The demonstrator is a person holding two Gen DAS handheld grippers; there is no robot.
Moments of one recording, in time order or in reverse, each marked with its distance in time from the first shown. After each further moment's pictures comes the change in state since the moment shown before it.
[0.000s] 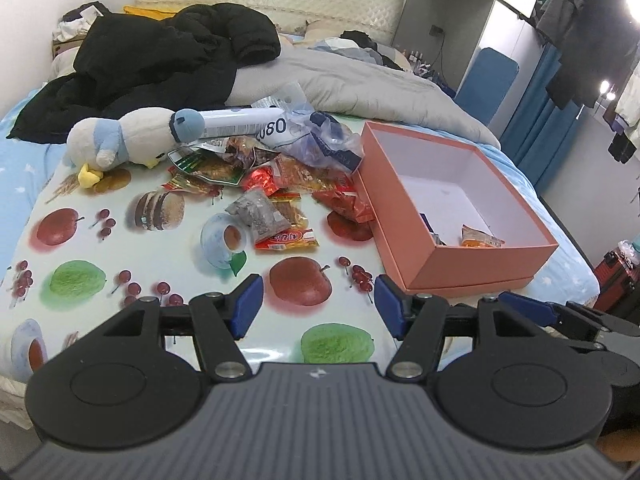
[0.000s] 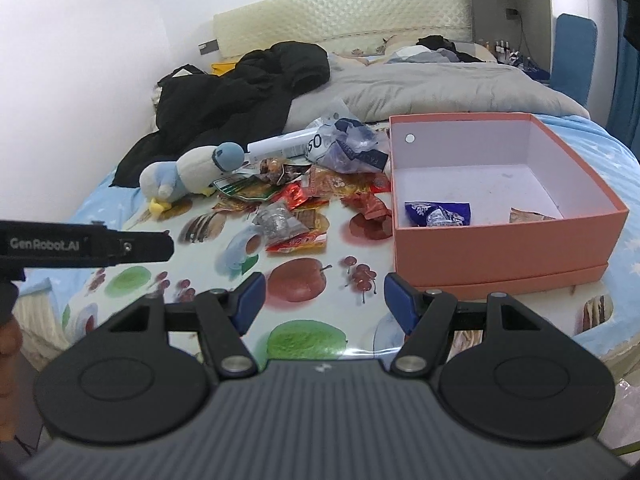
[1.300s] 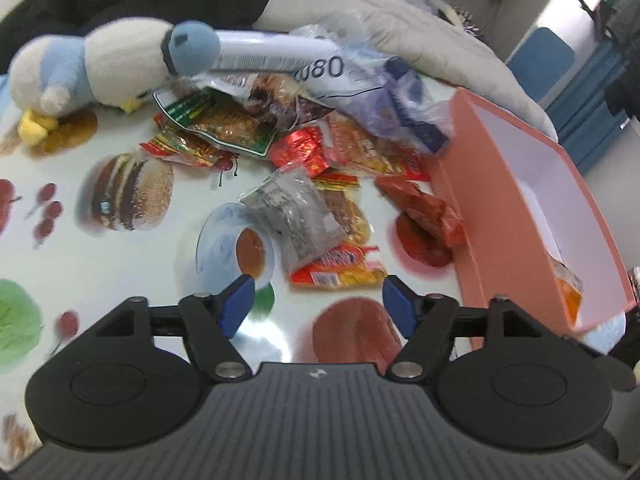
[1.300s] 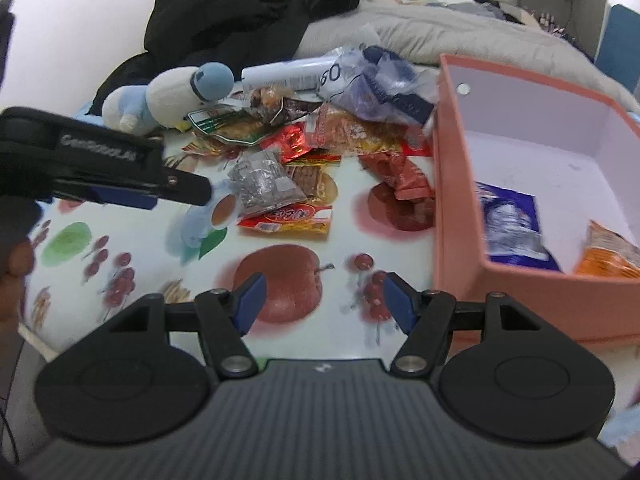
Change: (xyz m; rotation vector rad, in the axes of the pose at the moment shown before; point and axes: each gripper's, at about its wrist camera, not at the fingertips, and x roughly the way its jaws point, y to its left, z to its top) left arm 0.223 0.088 0.069 -0.155 0.207 0.003; right arm 0.167 0.007 0.018 -0.130 0.200 0.007
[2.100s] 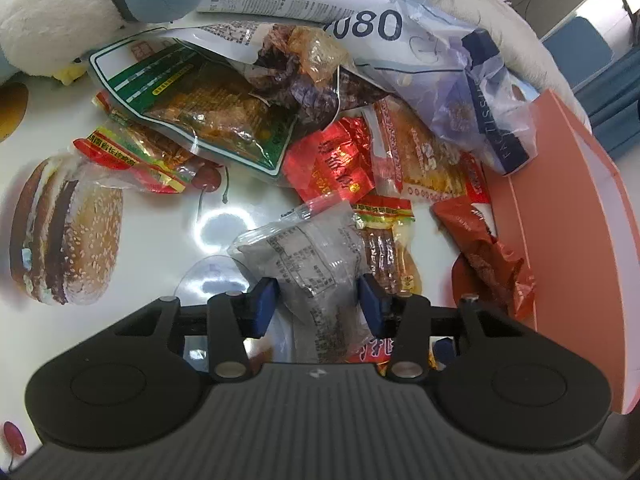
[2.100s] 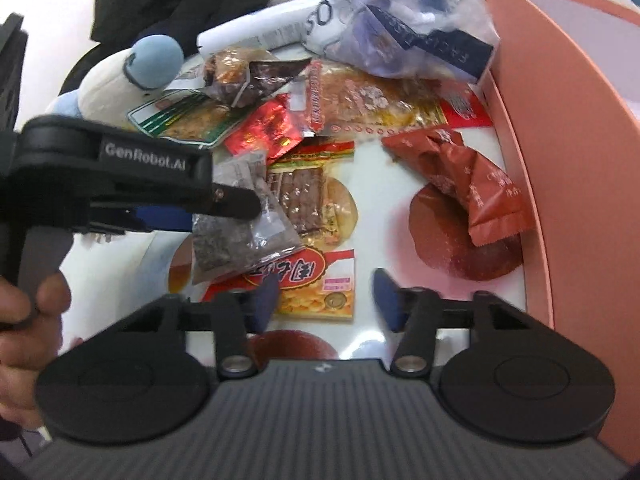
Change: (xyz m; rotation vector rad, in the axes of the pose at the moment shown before) left arm 0.121 0.030 0.067 -0.073 0.166 -0.013; right arm 0.126 -0.005 0.048 0.155 0.160 0.040
